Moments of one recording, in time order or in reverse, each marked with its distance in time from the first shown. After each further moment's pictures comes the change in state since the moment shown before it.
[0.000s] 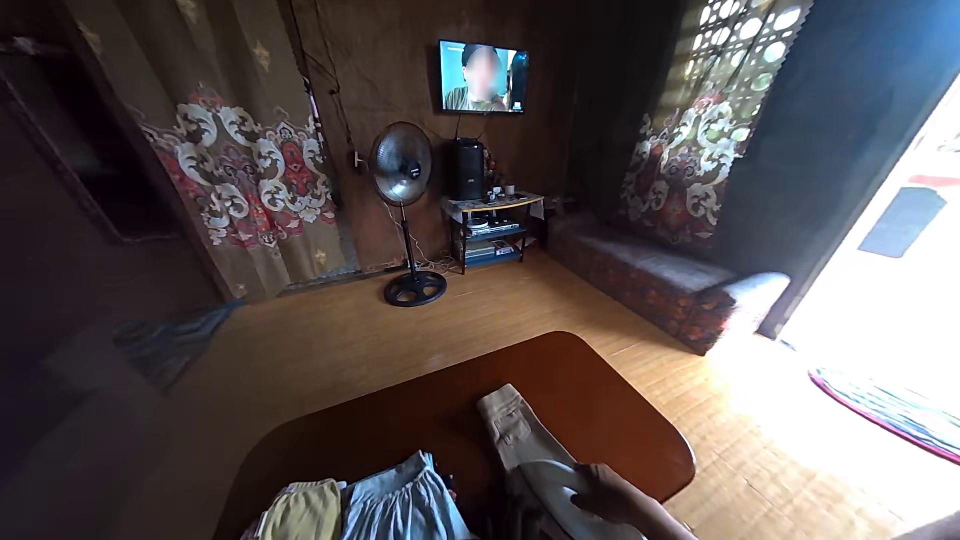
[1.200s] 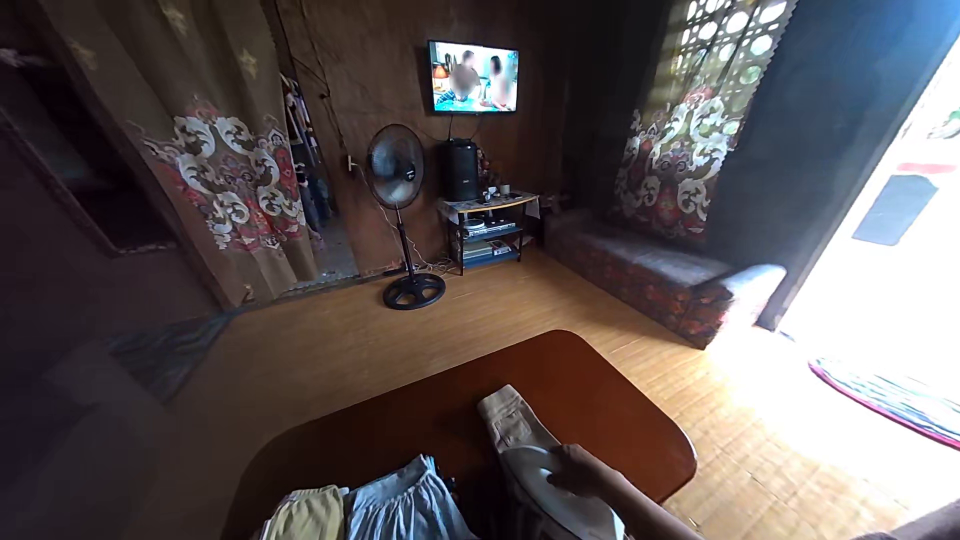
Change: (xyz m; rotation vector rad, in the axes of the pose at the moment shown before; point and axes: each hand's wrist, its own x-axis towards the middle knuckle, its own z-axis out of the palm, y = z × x) left_hand 0.009 0.012 -0.038 -0.045 -0.215 -0.071; right_hand 0.034 -0.028 -0.005 -0.028 0.007 -0.043
